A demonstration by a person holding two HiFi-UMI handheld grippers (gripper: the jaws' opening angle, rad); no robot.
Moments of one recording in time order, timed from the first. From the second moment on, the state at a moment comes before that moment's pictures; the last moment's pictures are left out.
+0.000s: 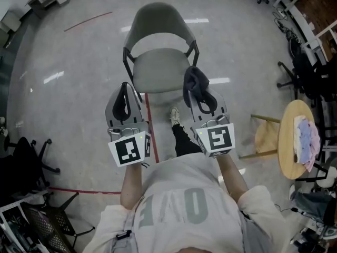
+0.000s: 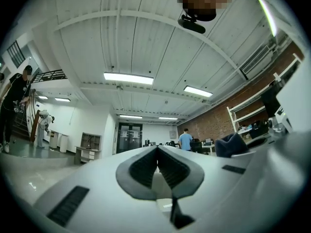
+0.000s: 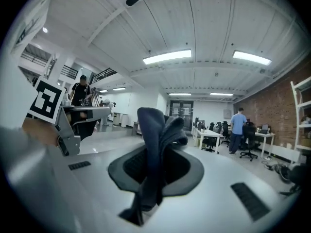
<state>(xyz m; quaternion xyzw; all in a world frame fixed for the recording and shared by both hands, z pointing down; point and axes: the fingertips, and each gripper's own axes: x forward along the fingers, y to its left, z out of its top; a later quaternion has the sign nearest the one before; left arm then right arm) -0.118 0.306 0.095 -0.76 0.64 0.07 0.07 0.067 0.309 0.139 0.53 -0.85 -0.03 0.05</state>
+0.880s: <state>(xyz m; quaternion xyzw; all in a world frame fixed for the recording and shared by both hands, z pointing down) -0.124 0.013 0.066 -0.75 0.65 0.07 0.08 0.064 0.003 0.127 0.52 -0.85 -0.02 0.05</state>
